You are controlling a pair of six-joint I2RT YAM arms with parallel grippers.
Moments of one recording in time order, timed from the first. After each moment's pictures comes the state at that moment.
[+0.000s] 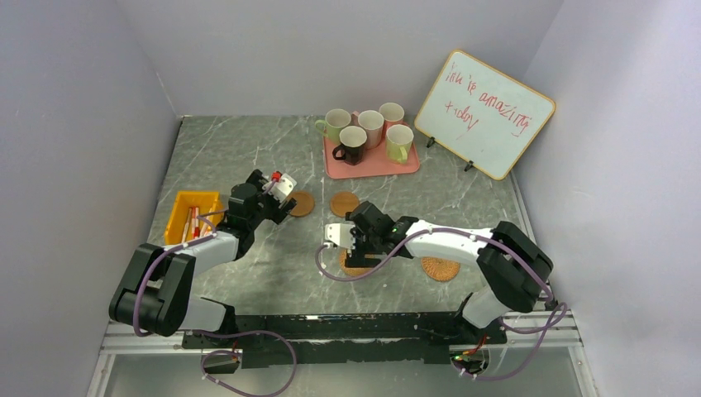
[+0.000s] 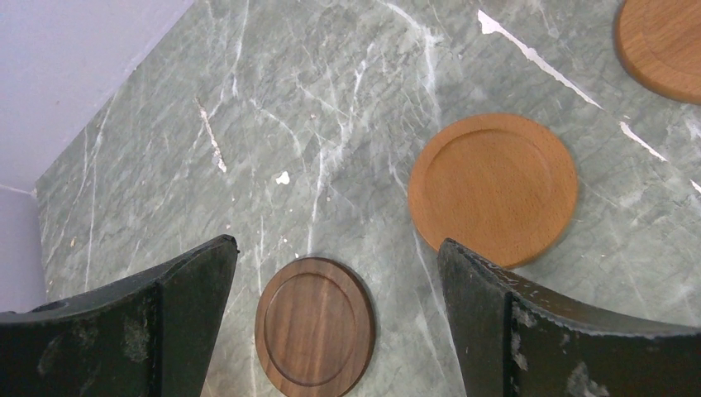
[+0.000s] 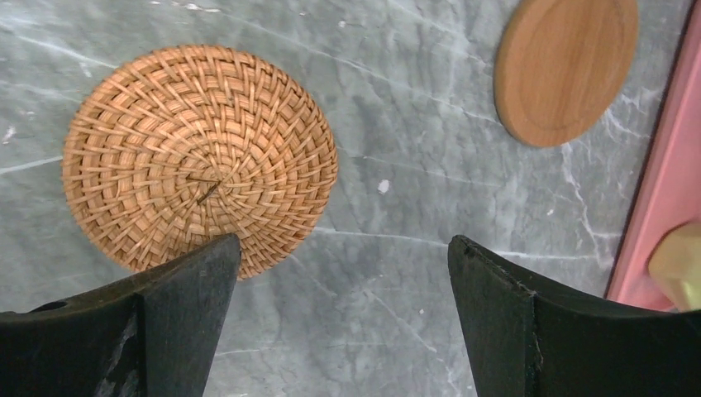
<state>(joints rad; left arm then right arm) -0.29 1.36 0.46 0.55 0.05 0.52 0.90 1.53 0.83 -0.27 0.02 -0.72</state>
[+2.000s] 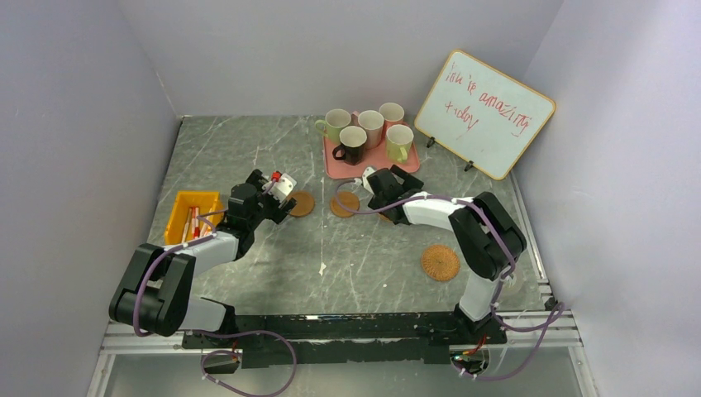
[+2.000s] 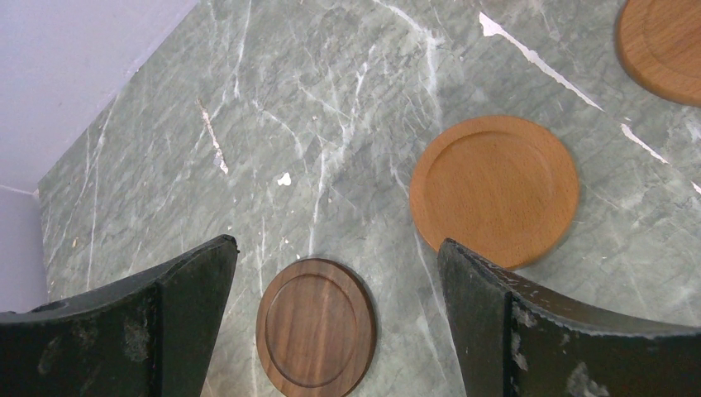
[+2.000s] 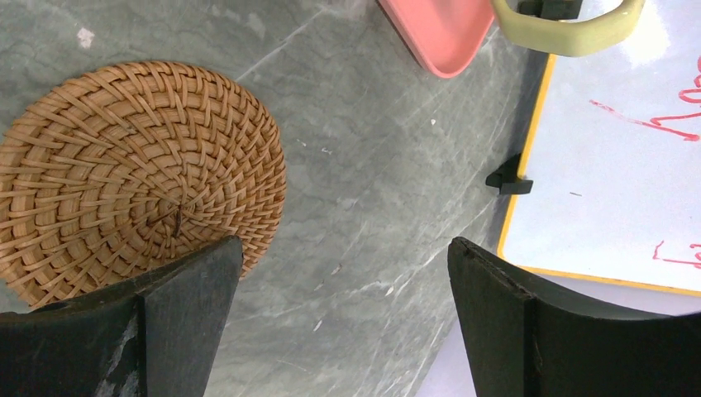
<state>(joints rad) -0.29 1.36 0.46 0.56 0.05 0.52 0.60 1.78 0.97 -0.10 0.61 -0.56</state>
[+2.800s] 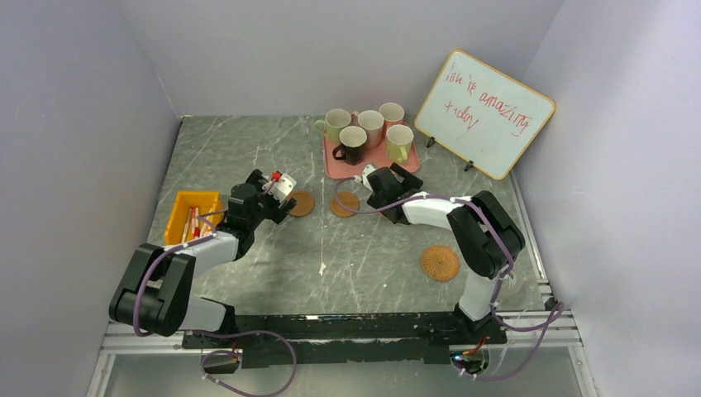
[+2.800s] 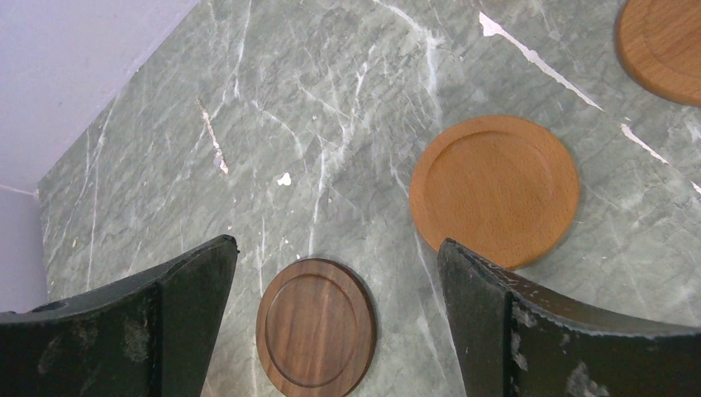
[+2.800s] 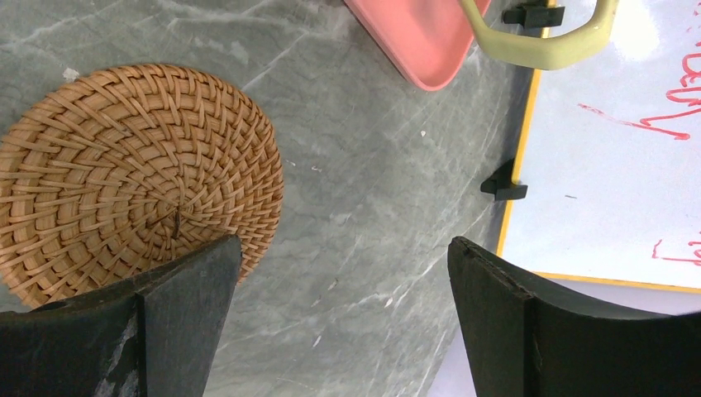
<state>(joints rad) -0.29 1.36 0.46 0.56 0.05 0.52 0.60 1.80 0.97 -0.04 0.63 -0.56</state>
